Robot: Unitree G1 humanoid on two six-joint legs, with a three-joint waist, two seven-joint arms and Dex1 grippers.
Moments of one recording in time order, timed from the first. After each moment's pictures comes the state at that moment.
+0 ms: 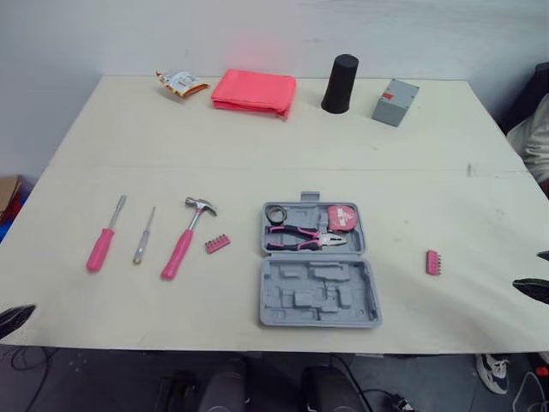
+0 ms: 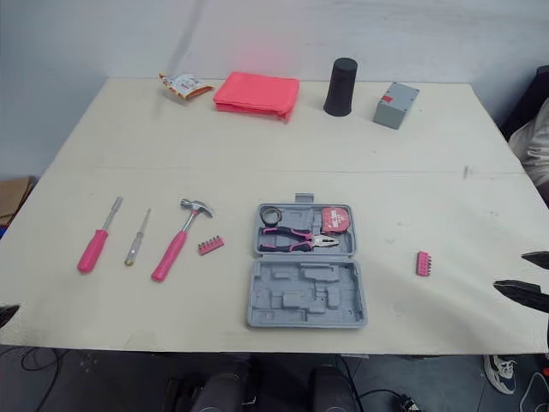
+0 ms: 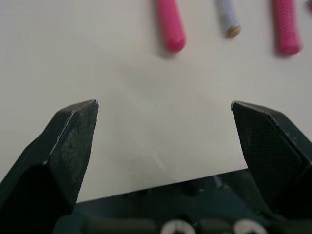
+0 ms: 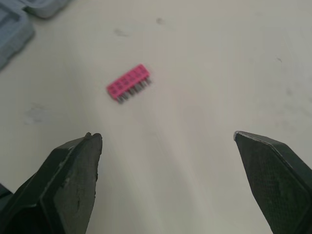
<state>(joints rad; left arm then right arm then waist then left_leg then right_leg) 0.47 0.88 1.09 0.04 -0.37 0.66 -1.14 0.22 -1.14 -0.77 0.19 0.39 0.44 1.33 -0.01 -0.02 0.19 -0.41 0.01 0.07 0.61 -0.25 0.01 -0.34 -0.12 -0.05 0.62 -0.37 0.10</state>
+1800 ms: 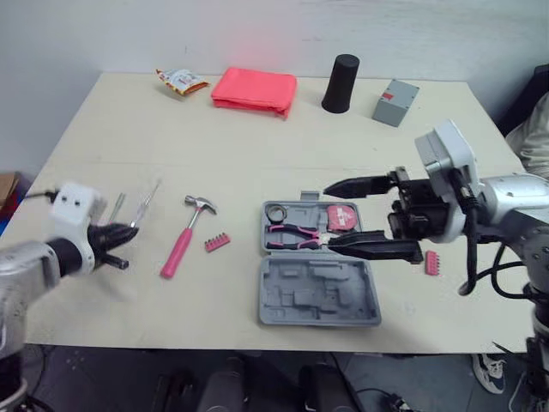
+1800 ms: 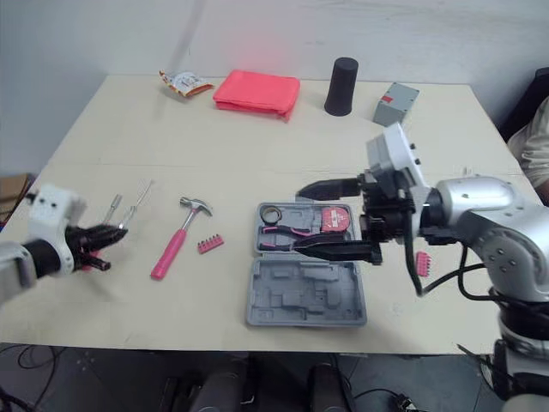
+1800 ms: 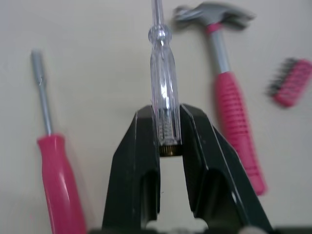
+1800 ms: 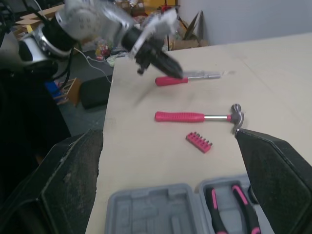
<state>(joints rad) -0.23 0.94 0.43 -0.47 -0.52 1.17 -0.59 -0.58 -0.91 -0.13 -0.43 0.96 0.86 1.09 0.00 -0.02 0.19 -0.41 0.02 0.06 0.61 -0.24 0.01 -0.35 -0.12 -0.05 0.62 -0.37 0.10</state>
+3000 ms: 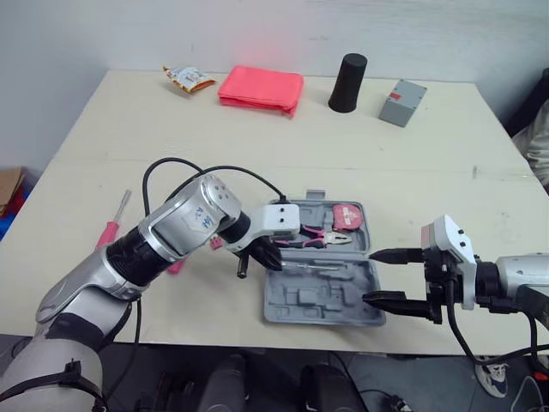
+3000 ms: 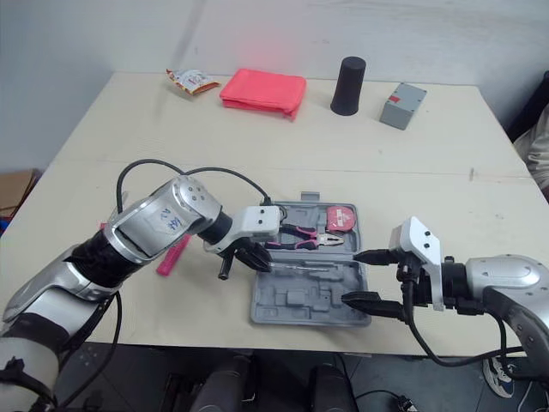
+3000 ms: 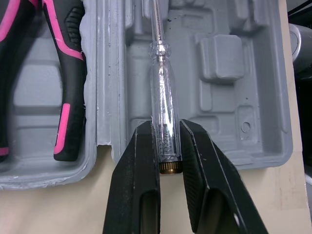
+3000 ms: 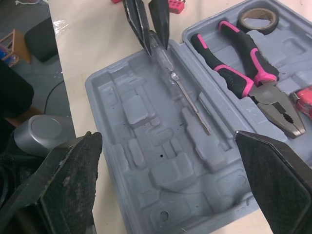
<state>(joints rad) -1.03 0.64 -0.72 -0.10 -0.17 0.95 -1.16 -0.03 -1.02 -0.24 -0.53 0.77 0.77 1.04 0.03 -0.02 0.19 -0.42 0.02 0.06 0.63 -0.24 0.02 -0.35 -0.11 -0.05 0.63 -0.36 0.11</state>
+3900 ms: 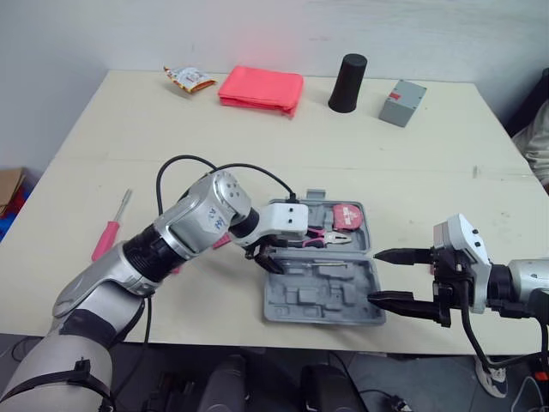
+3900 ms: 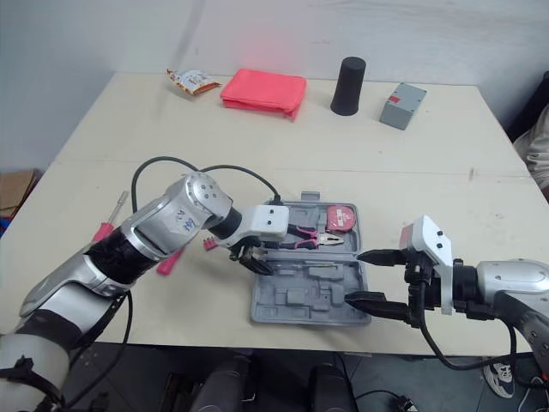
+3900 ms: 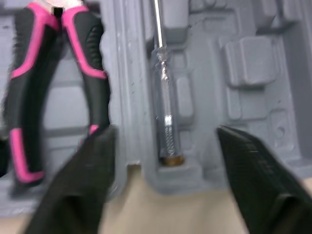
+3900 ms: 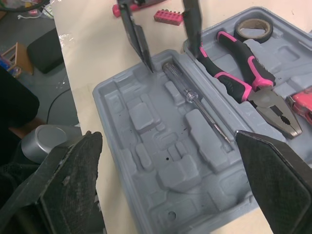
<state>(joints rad) -1.04 0.60 -0.68 -0.09 -0.06 0.84 -1.21 0.00 -1.02 -0.32 -0.57 0.85 0.79 1.02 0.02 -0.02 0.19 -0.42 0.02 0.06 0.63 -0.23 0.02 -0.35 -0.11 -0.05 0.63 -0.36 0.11</state>
